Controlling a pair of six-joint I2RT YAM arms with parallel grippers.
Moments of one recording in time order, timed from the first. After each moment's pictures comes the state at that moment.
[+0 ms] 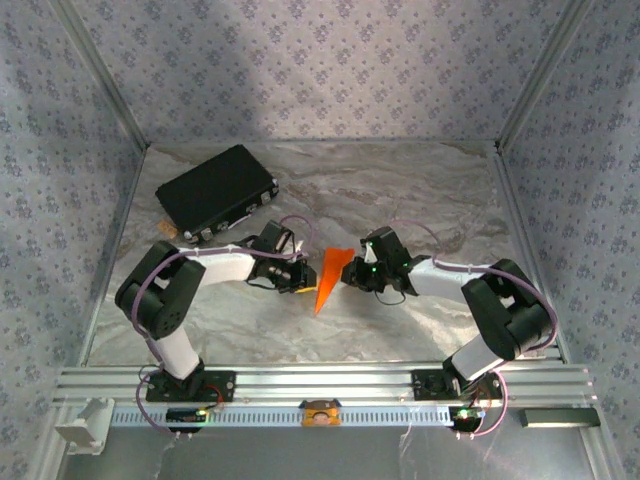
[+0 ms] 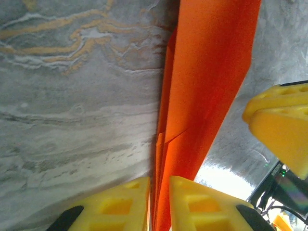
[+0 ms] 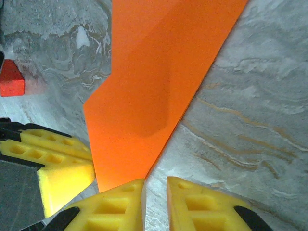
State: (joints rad) left arm -0.63 1.72 0.83 -0.16 0.59 -0.72; right arm 0.58 1.55 0.65 0.01 -0.41 0.81
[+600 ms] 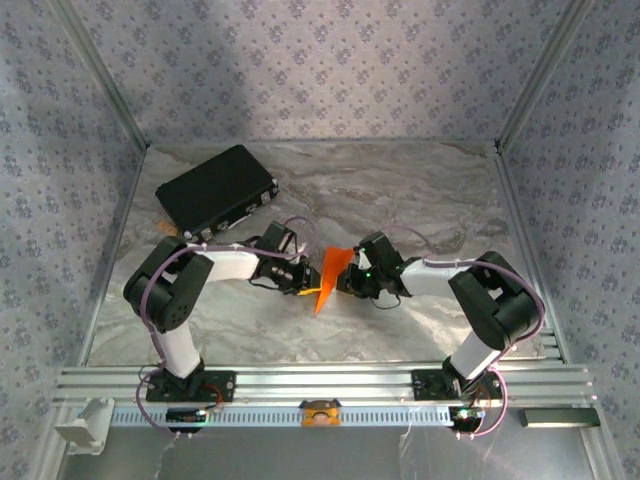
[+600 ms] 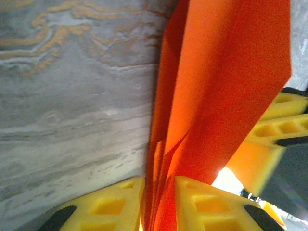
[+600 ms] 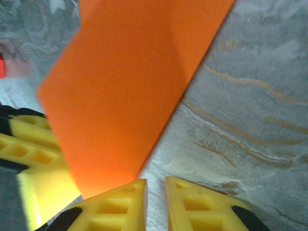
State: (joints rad) left arm -0.63 1.78 0.85 -0.13 0.67 -0.73; right arm 0.62 1.63 0.65 0.02 -0.44 0.83
